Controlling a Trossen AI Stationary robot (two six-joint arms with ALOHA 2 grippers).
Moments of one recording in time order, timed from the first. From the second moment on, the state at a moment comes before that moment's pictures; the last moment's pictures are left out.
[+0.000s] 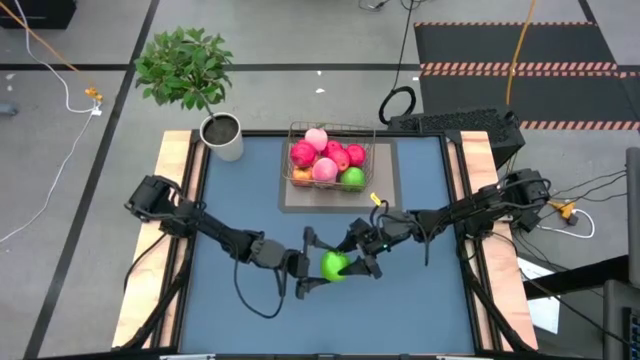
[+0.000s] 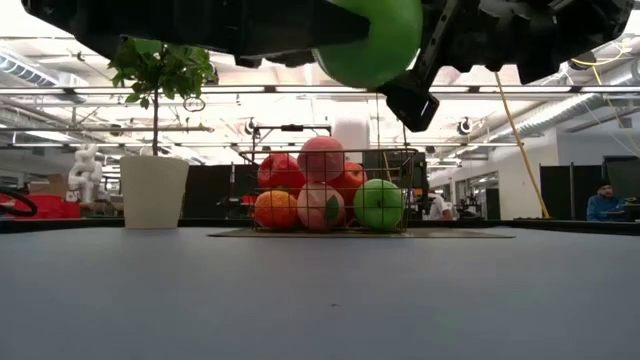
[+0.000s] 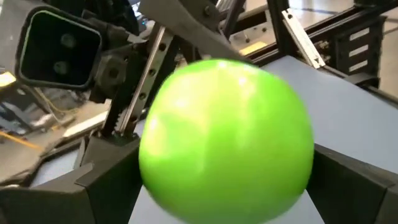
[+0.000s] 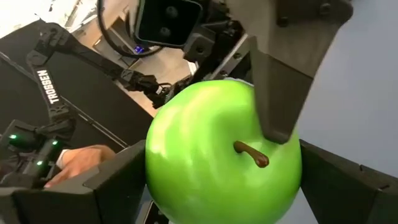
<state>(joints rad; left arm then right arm) -0.38 1.77 0.83 0.78 -0.28 0.35 0.19 1.54 0.60 0.77 -0.26 0.69</state>
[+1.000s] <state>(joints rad) -0.43 1.76 0.85 0.69 -0.40 0.53 0.17 1.53 0.61 0.70 -0.16 0.46</state>
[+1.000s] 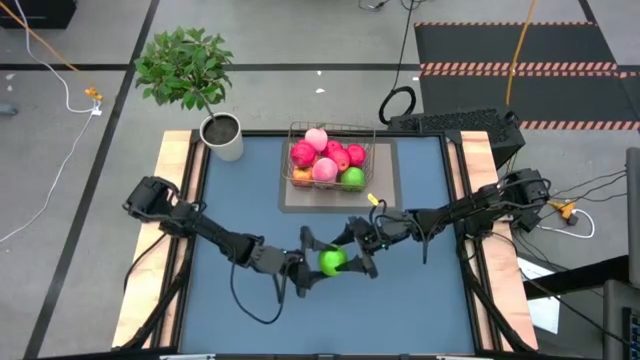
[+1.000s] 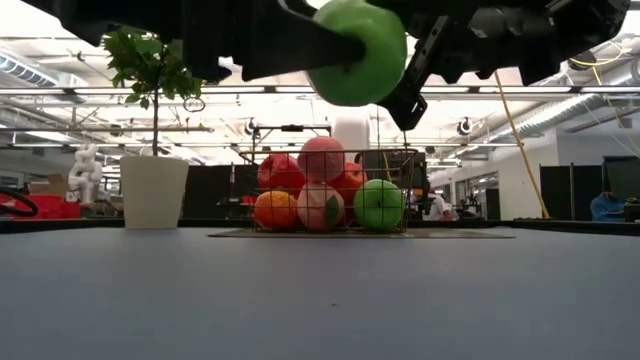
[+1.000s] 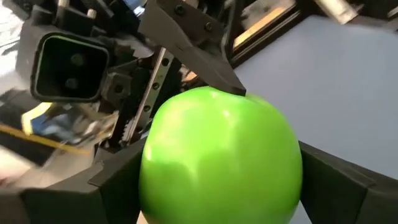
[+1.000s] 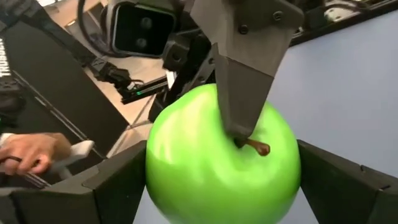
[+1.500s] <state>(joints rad) -0.39 1.72 0.85 0.61 -0.45 0.48 0.15 1.46 0.61 0.62 -0.29 0.36</state>
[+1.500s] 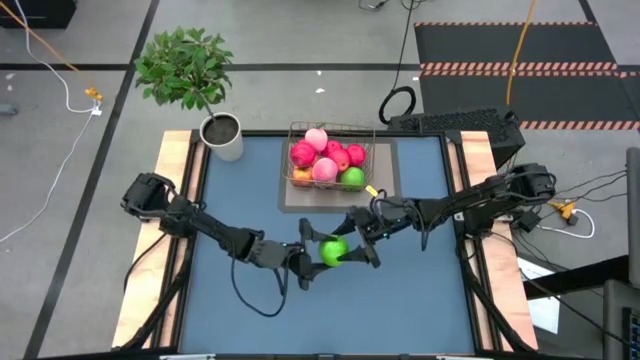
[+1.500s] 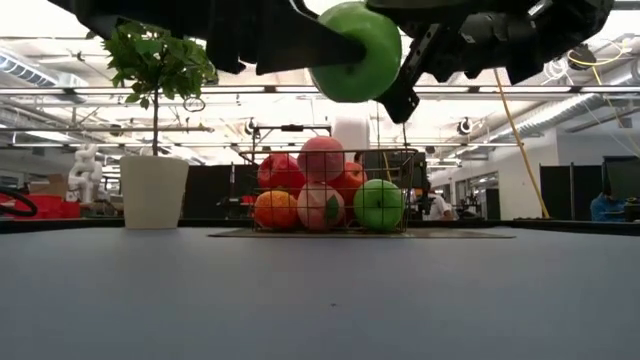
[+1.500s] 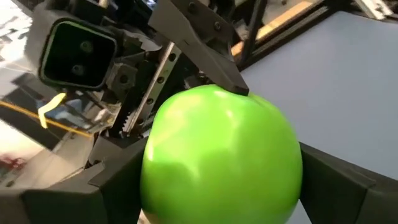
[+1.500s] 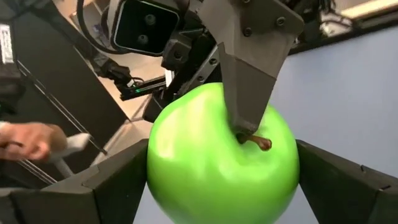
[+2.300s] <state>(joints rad) -0.26 1.55 0.84 0.56 -0.61 0.50 0.12 0.94 0.53 0.48 0.05 0.17</state>
